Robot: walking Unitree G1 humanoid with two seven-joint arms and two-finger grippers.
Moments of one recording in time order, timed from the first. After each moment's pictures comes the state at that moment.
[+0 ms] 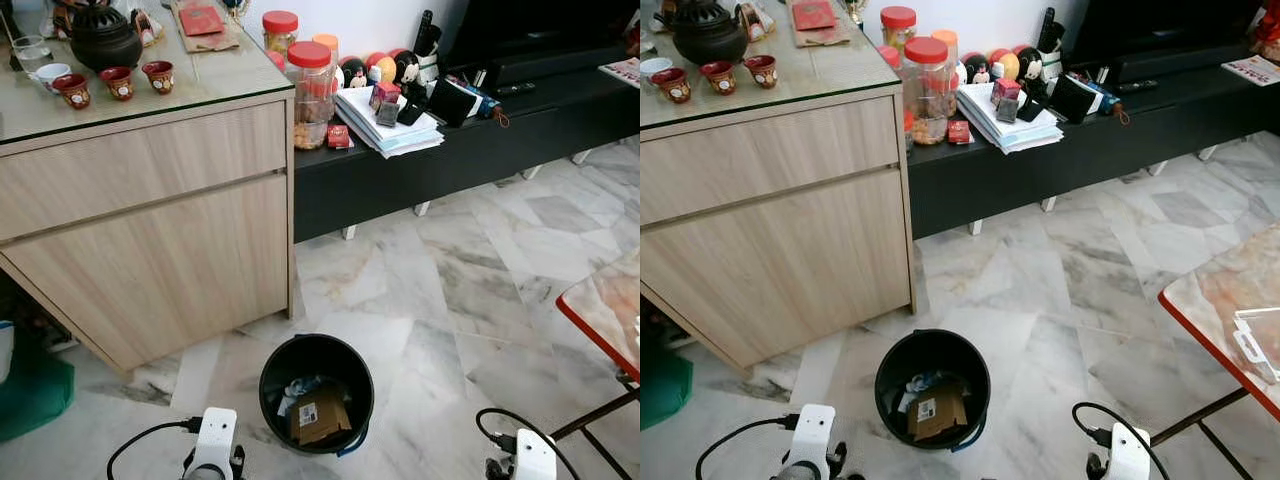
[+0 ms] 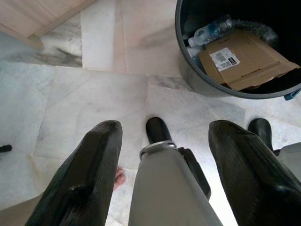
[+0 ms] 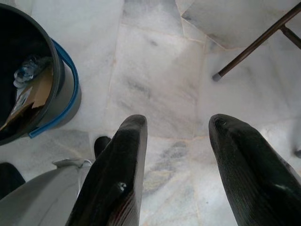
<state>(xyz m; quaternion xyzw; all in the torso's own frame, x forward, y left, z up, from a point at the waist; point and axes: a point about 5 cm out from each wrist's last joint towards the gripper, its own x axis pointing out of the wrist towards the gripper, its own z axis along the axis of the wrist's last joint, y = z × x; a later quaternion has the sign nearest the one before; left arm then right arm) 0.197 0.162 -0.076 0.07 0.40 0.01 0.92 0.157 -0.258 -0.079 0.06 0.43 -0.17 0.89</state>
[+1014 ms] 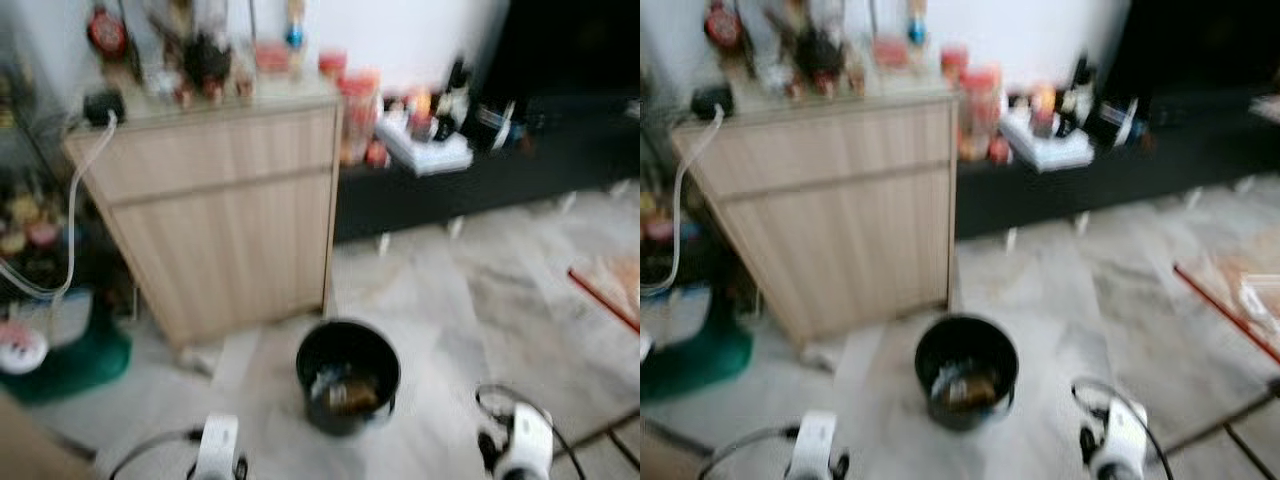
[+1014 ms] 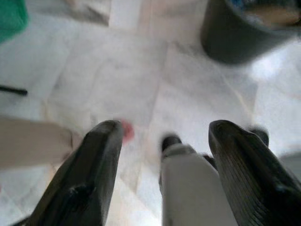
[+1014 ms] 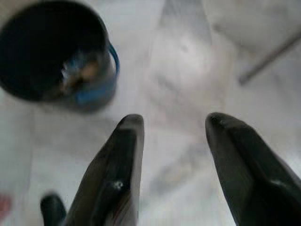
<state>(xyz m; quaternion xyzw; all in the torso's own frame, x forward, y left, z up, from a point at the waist) 0.191 0.163 -0.079 0.06 0.40 0.02 0.92 0.172 -0.248 -0.074 0.10 0.39 -0.14 0.90</state>
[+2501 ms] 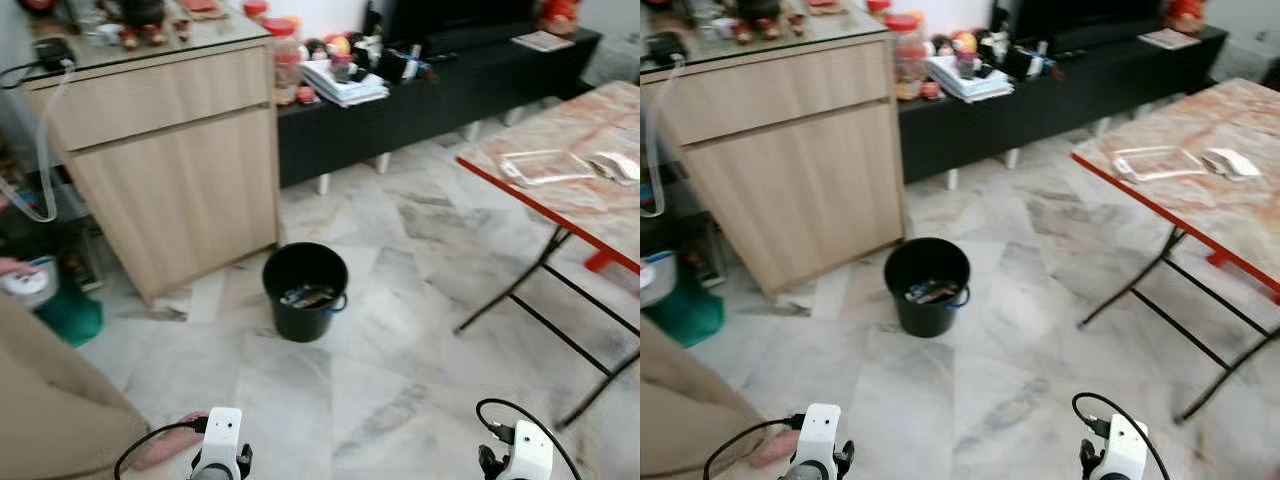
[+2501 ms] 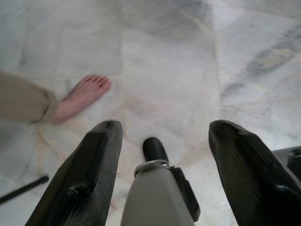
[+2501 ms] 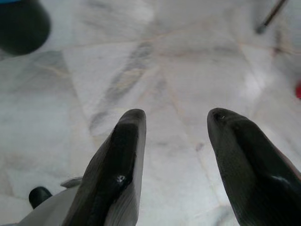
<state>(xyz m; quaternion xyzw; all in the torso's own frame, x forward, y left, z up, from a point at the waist) 0.198 0.154 -0.076 0.05 0.40 0.01 0.92 0.166 -0.251 -0.076 0.10 0.41 -0.16 0.89</state>
